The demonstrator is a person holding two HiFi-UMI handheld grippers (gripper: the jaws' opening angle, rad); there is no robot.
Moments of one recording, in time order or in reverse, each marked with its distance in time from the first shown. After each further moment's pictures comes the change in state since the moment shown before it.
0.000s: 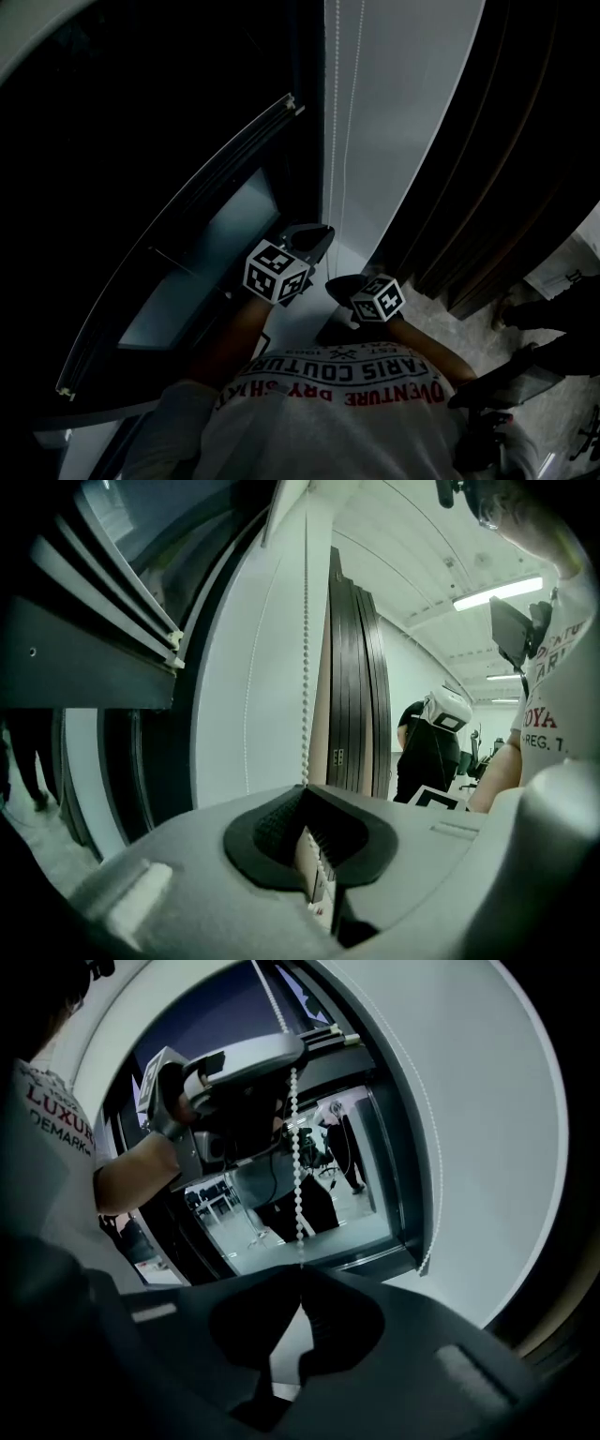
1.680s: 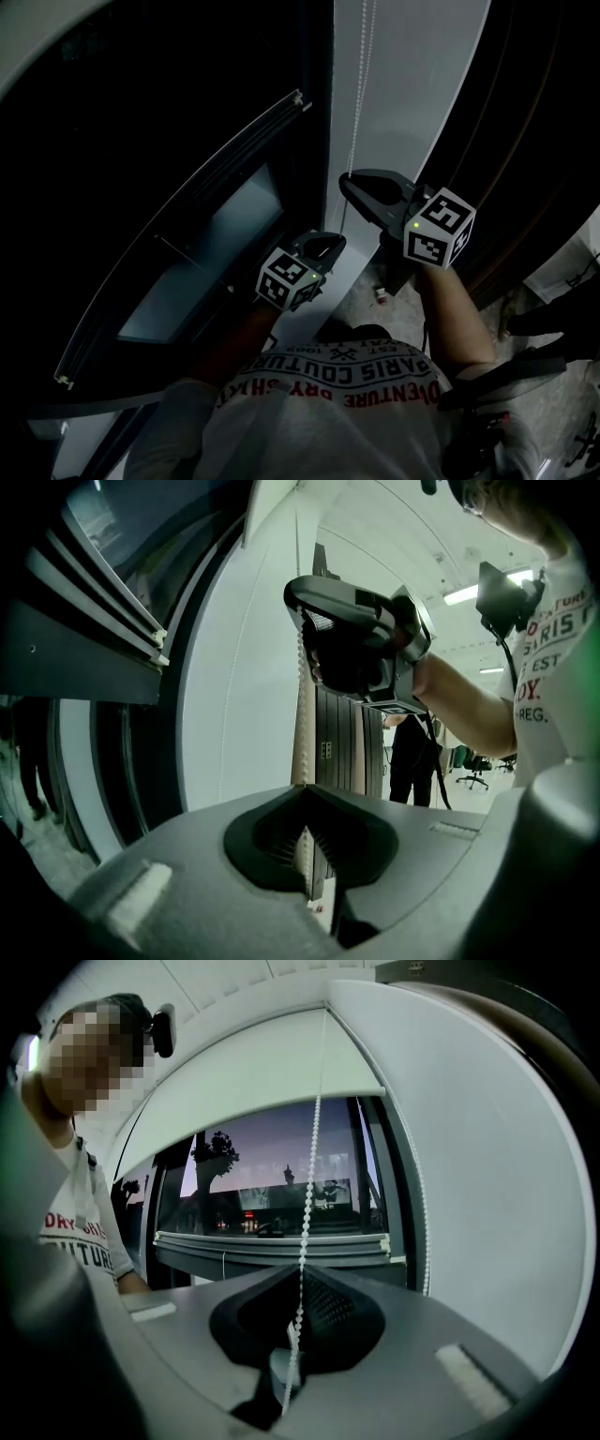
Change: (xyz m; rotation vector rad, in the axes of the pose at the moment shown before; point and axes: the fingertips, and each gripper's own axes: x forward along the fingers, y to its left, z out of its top) left arm 0.004 -0.025 -0.017 0.021 0.003 -0.013; right arm -0.157 0.054 0.296 -0.356 -0.546 0.040
